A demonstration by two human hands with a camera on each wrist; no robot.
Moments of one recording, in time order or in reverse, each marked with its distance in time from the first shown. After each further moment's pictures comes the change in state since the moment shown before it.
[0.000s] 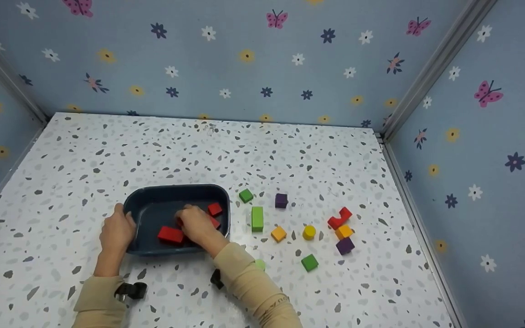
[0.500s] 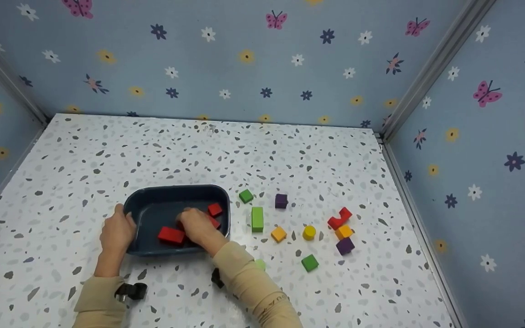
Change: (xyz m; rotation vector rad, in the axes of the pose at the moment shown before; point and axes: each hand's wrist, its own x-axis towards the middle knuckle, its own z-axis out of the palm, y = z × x) left_hand 0.000 0.001 -0.001 0.001 -0.012 0.006; right_hand 0.003 0.003 0.006 -0.047 -0.030 -0.053
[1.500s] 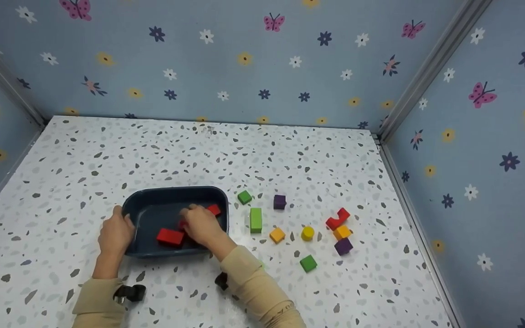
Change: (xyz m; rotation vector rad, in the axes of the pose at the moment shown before) left_hand 0.002 -0.001 0.002 -0.011 -0.009 -0.018; right_hand -0.018 0.000 -0.022 0.051 0.113 0.057
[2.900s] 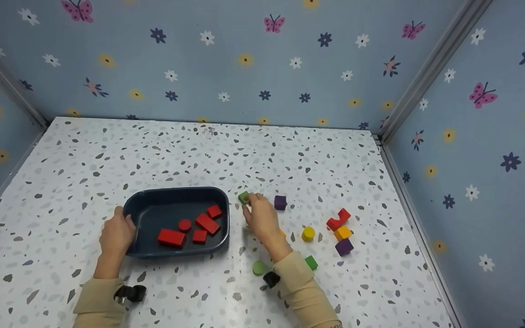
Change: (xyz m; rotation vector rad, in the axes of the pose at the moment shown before) left_hand -0.001 0.000 0.000 -0.002 0.015 0.025; right_hand -0.072 0.075 -0.060 0.133 0.352 0.312
